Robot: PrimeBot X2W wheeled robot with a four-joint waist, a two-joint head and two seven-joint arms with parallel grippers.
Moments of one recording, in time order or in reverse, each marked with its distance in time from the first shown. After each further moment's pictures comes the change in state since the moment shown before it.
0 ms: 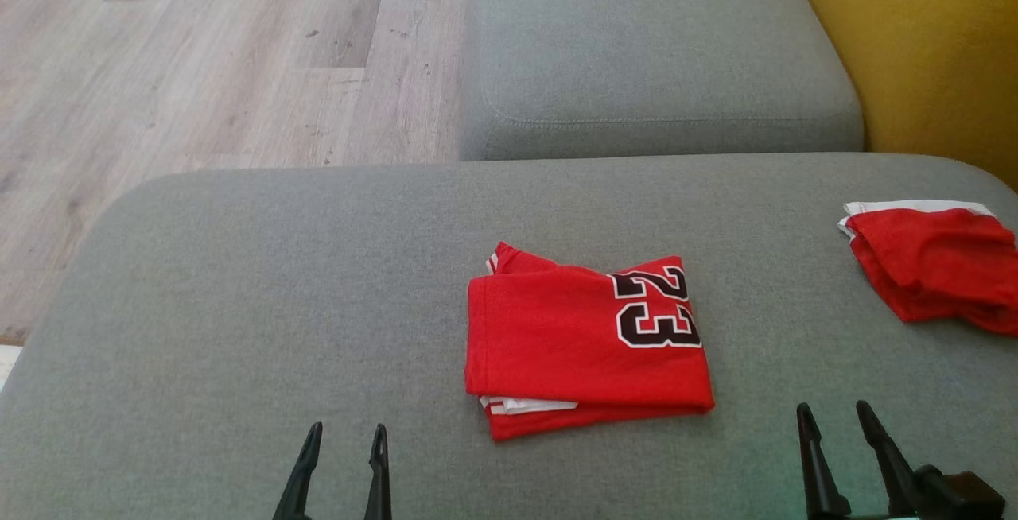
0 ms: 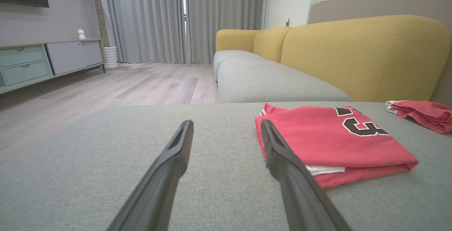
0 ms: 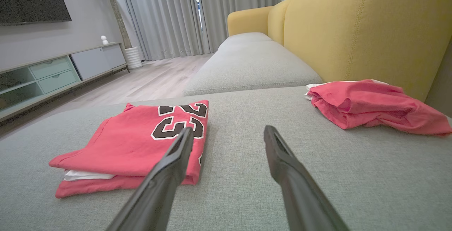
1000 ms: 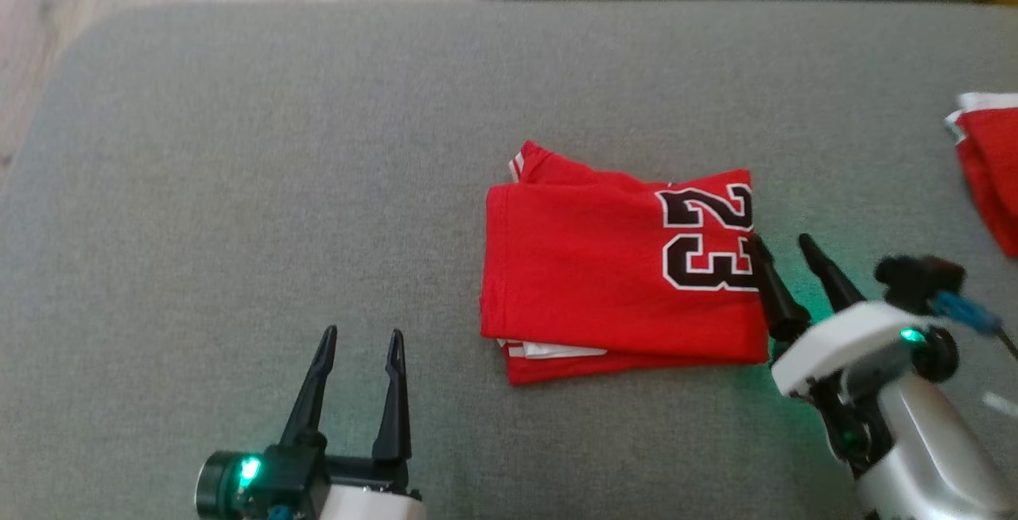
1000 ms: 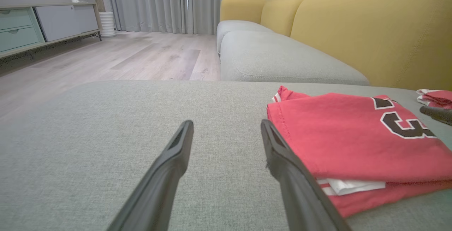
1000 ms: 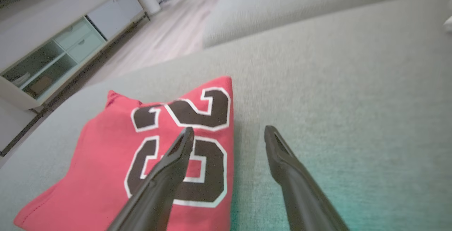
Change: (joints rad) left arm -0.158 -0.036 -0.010 -0.022 0.006 -0.010 0.000; right arm -0.464 -0.100 0.177 0.207 0.309 0.000 0.216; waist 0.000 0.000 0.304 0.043
